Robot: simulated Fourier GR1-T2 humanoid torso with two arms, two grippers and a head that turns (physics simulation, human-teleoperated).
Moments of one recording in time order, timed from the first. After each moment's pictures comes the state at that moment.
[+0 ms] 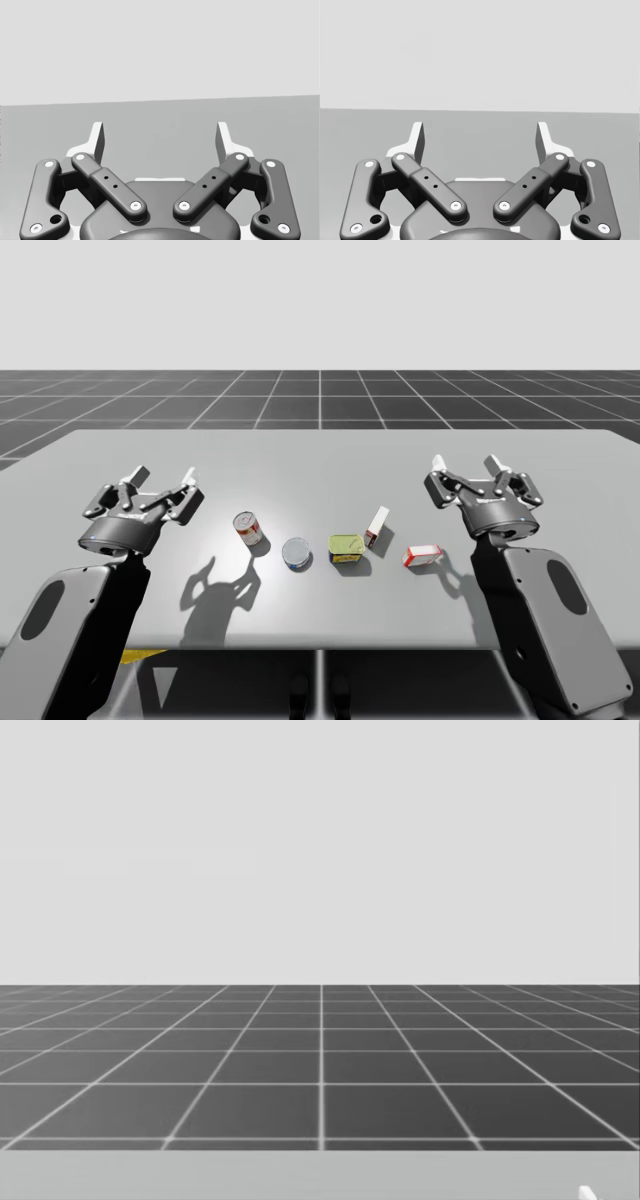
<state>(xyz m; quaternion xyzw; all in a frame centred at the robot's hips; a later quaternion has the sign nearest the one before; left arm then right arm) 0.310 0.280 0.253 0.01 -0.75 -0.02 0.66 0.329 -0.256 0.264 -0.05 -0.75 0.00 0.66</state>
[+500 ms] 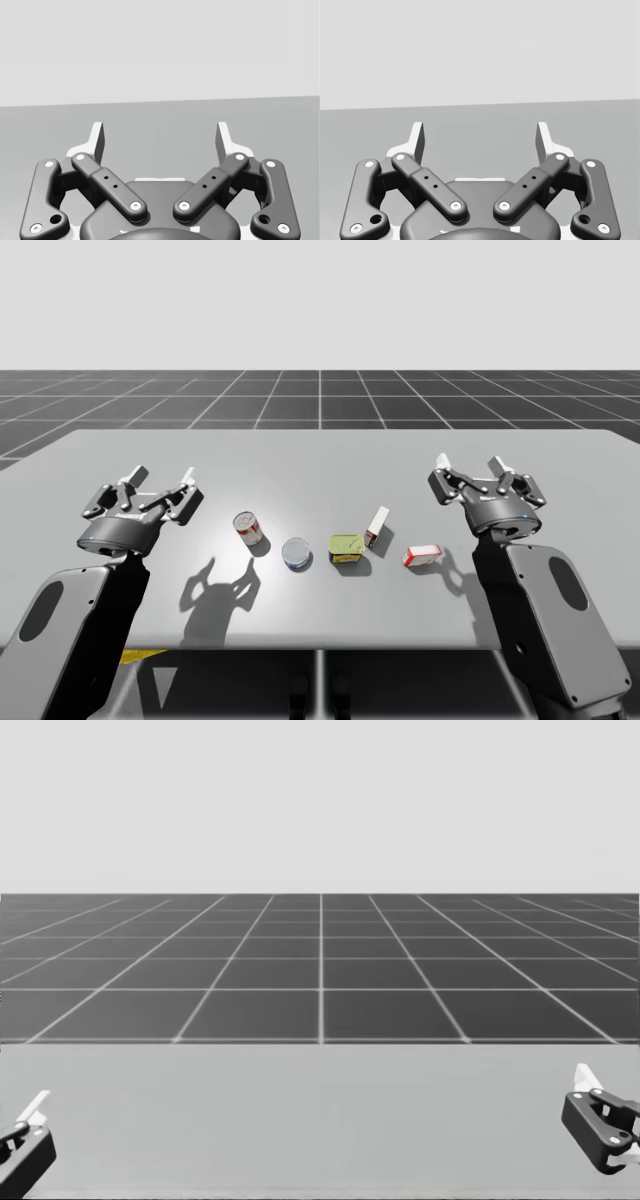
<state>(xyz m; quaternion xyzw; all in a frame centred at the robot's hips) 0.309 0.280 0.254 0.01 -0.75 -0.02 0.66 0.332 -0.261 0.265 -0.05 -0.74 -0.03 0.67</state>
